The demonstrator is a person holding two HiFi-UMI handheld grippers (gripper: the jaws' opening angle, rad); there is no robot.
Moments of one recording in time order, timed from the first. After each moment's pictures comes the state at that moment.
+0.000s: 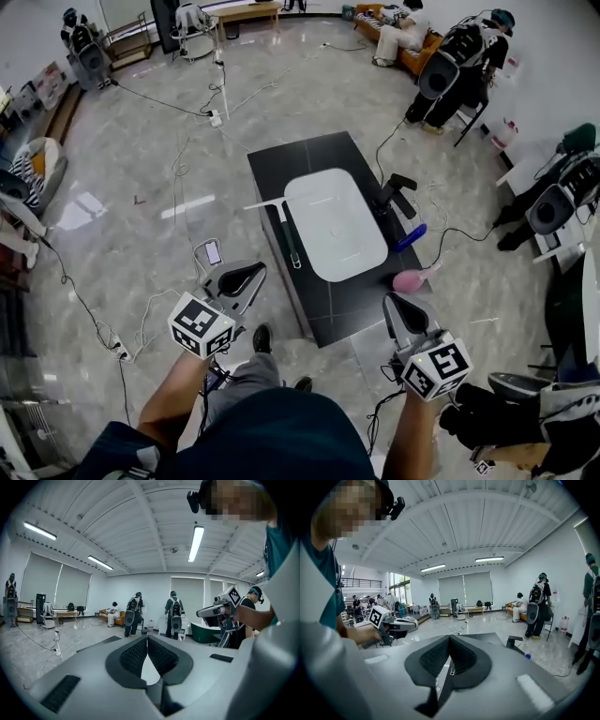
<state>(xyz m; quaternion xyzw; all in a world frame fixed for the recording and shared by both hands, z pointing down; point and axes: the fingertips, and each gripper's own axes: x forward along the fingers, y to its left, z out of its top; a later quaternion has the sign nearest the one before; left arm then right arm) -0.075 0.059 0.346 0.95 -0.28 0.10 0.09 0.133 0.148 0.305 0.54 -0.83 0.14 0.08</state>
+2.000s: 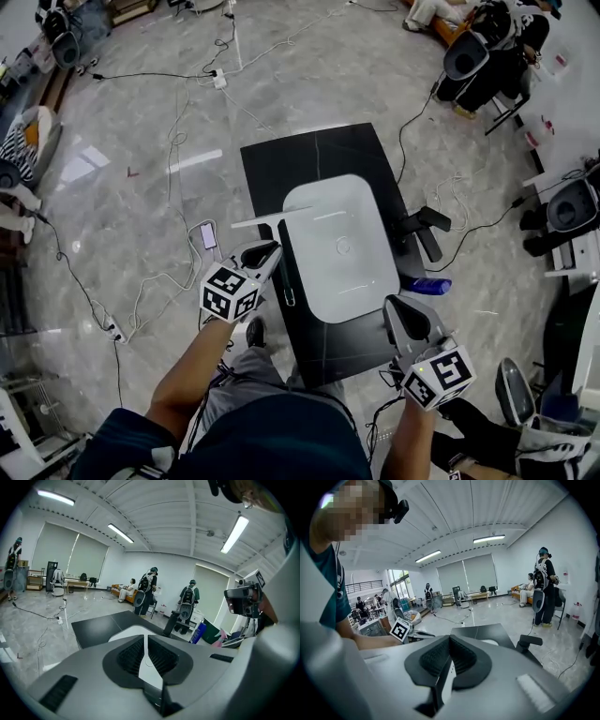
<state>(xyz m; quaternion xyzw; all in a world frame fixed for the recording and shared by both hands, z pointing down) 0.002 -0.198 0.541 0.90 -0.32 0.18 0.23 0.180 -0.086 0.392 0.49 -0.84 0.22 0.12</state>
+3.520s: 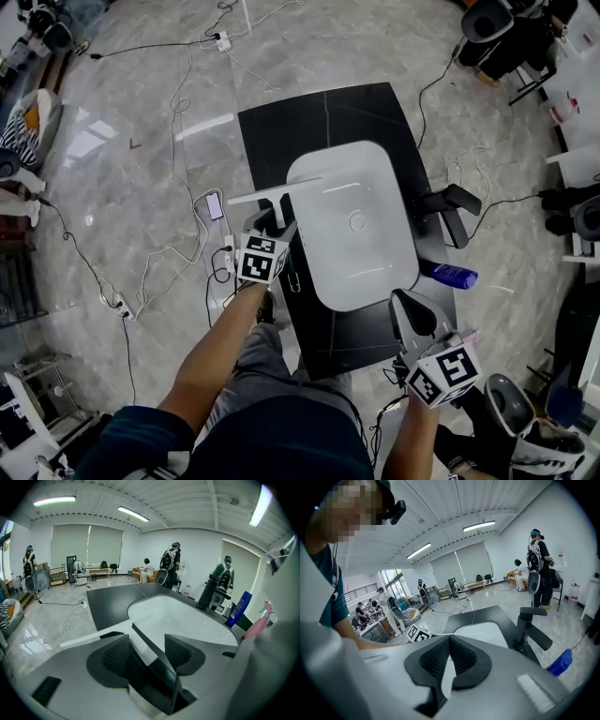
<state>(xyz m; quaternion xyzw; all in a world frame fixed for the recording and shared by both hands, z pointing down) 0.005 -0.244 0.717 0.81 -0.43 0.31 0.26 0.198 -0.096 0.486 0.49 -0.81 0.29 0.12</state>
